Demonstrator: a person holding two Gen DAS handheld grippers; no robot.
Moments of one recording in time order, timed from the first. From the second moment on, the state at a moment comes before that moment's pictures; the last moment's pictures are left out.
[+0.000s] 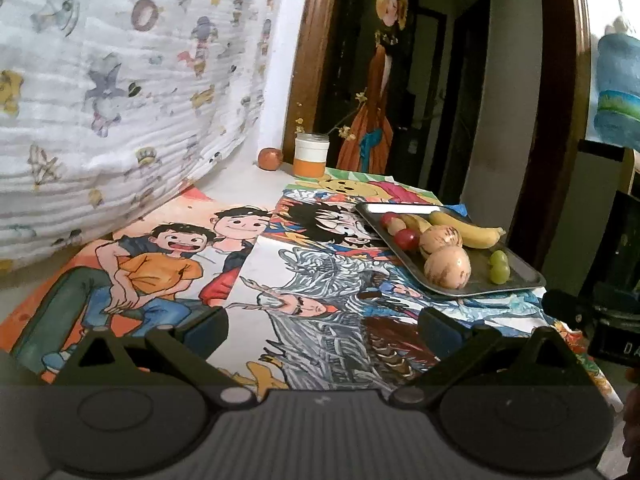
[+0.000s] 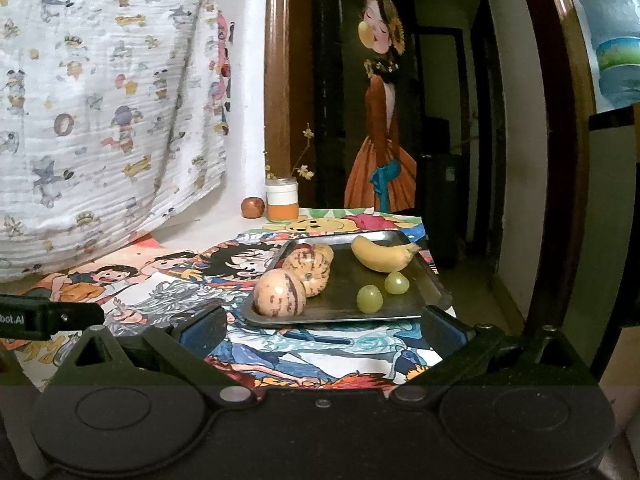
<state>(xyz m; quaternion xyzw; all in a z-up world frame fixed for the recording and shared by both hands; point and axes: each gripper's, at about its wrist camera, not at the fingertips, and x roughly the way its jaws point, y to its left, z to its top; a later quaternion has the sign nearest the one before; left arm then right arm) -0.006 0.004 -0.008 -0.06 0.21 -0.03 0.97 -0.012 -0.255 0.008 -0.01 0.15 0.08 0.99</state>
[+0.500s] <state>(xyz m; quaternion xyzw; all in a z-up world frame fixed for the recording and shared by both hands) -0.008 0.004 -0.010 -0.06 0.22 -0.03 0.97 -0.013 -0.253 0.008 -0.01 0.15 0.09 0.98</state>
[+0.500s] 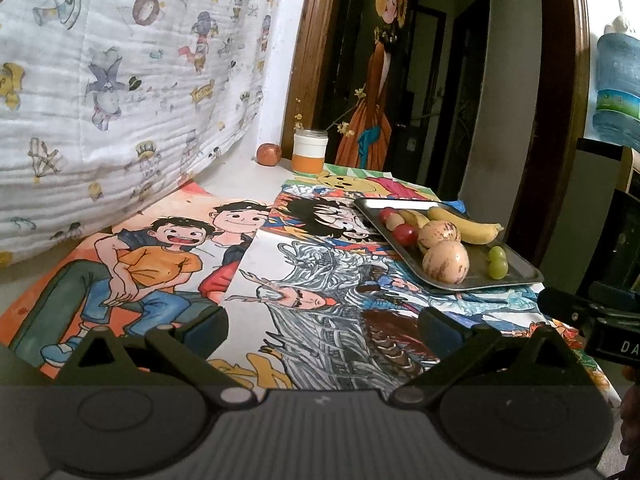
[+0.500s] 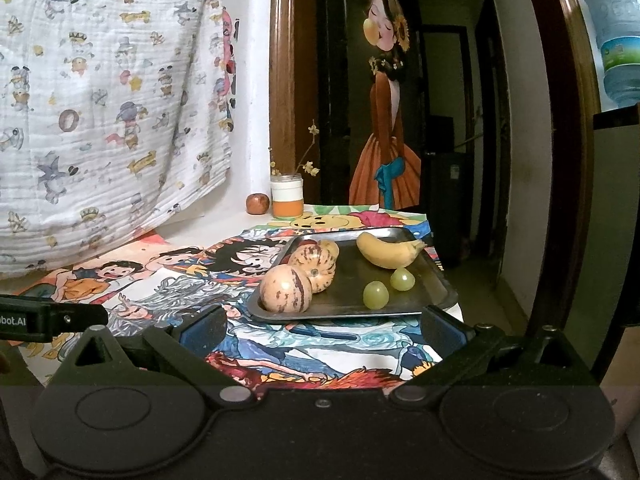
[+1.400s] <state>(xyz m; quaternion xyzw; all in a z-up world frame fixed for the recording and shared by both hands) -0.009 0.006 -0.011 -0.07 0.22 -0.03 0.97 -0.014 -0.252 0.006 -0.01 0.15 0.09 0.98</state>
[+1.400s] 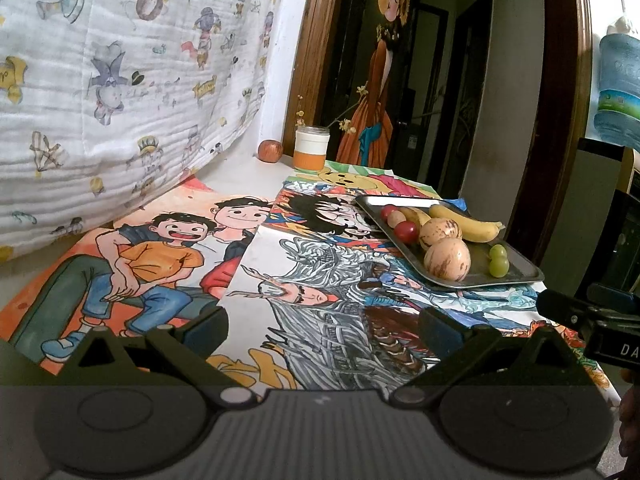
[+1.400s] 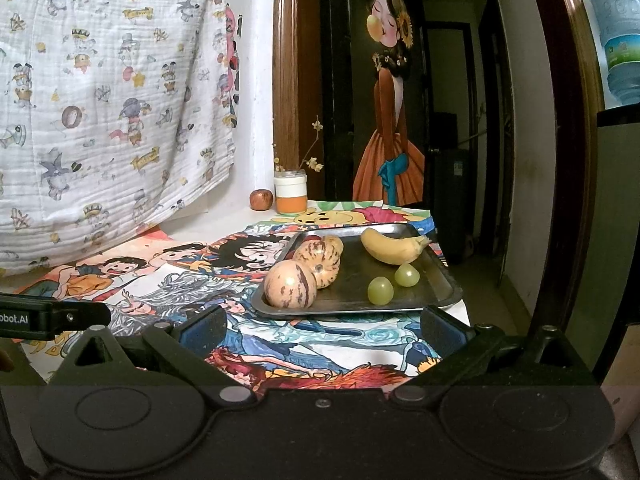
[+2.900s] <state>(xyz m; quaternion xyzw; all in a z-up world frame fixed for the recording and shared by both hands) -0.009 0.006 -0.012 -0.07 0.22 -0.03 0.97 -0.016 -0.249 0.006 -0.01 0.16 0.09 0.98</state>
